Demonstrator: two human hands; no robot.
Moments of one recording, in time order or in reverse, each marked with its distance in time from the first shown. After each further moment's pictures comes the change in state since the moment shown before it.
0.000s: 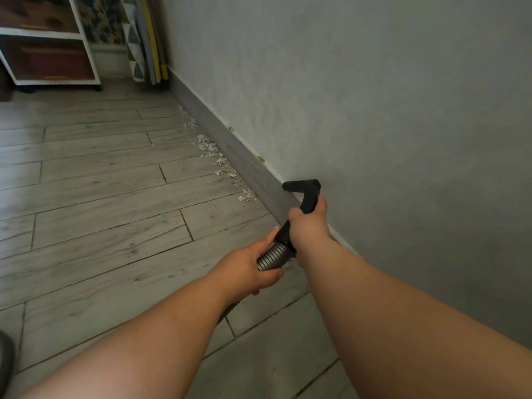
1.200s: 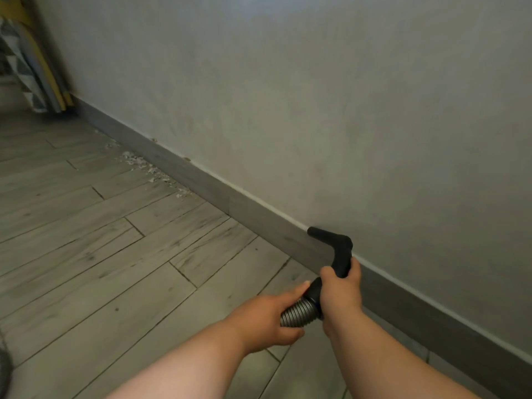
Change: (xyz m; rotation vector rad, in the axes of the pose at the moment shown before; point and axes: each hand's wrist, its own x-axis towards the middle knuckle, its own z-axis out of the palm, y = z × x) left_hand -0.213 0.080 0.136 0.355 -0.394 0.423; right_hand -0.236 0.159 -0.199 0.311 0.471 0.068
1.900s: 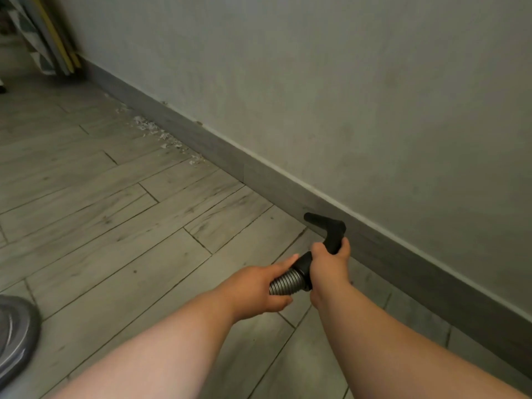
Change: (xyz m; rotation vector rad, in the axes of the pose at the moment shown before) left_hand -0.007 -0.054 0.005 -0.053 -0.028 -0.140; right_hand 0.010 0.039 0.048 0.093 -0.062 0.191
